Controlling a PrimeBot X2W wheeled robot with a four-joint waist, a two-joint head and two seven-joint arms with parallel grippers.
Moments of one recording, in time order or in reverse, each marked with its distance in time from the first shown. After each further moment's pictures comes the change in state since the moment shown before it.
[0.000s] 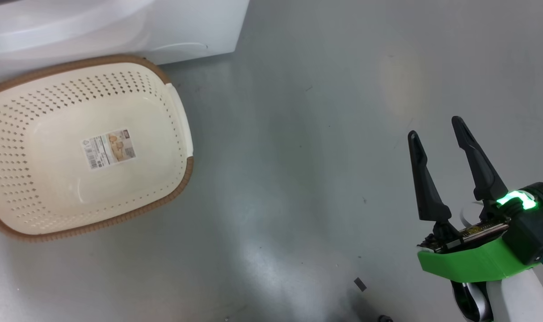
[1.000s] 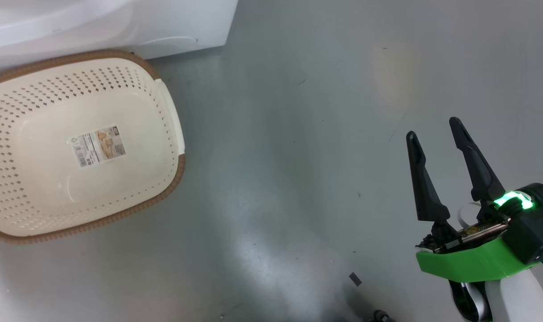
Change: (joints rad) left arm -0.033 0.031 -0.059 0.084 0.016 -0.003 0.075; right arm -0.001 0.000 0.007 0.005 0.028 0.000 0.000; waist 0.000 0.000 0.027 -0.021
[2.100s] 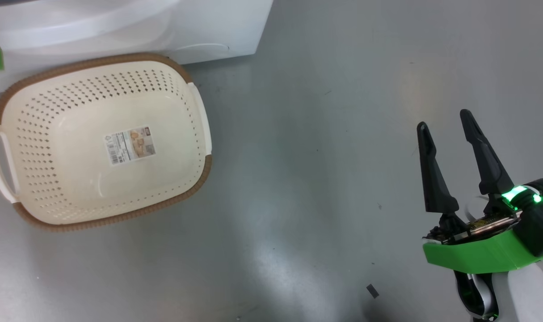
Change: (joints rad) left arm 0.273 0.006 0.112 -0.534 -0.116 -0.051 -0.156; right arm -0.021 -0.001 -0.021 0.010 0.032 0.000 0.000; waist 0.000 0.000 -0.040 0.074
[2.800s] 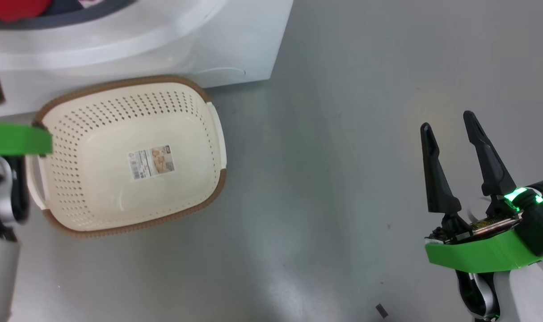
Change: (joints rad) left arm 0.395 0.008 0.074 -0.457 -0.035 0.056 0.000; right arm 0.002 -0.001 -0.014 0.010 0.000 0.000 0.000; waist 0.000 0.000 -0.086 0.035
